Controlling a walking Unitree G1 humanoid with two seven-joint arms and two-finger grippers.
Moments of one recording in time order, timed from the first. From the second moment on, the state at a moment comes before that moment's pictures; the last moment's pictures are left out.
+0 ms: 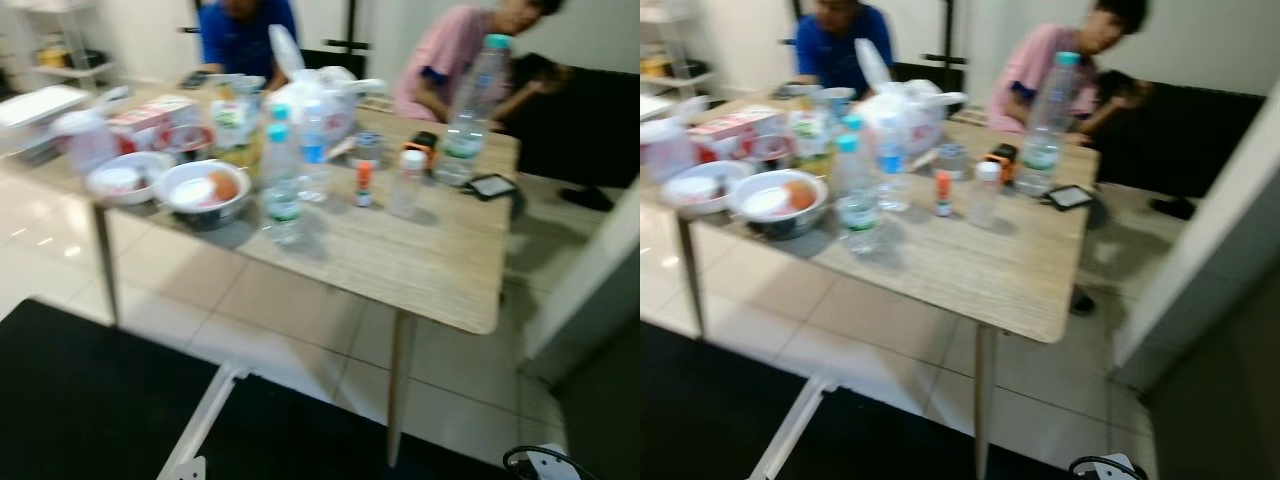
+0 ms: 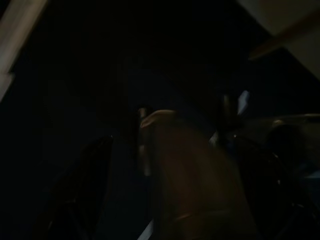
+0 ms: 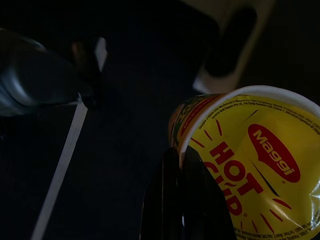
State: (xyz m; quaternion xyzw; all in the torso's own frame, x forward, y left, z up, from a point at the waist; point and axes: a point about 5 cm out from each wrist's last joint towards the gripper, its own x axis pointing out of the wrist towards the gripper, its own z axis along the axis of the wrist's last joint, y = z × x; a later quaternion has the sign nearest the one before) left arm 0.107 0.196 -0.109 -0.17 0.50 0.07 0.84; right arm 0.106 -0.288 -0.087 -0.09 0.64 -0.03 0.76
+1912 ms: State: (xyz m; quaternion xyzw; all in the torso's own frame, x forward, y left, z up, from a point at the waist) left arm 0.139 0.206 -0.097 -0.16 0.46 0.07 0.87; right arm 0.110 -0.266 -0.094 -0.06 0.63 -0.02 0.77
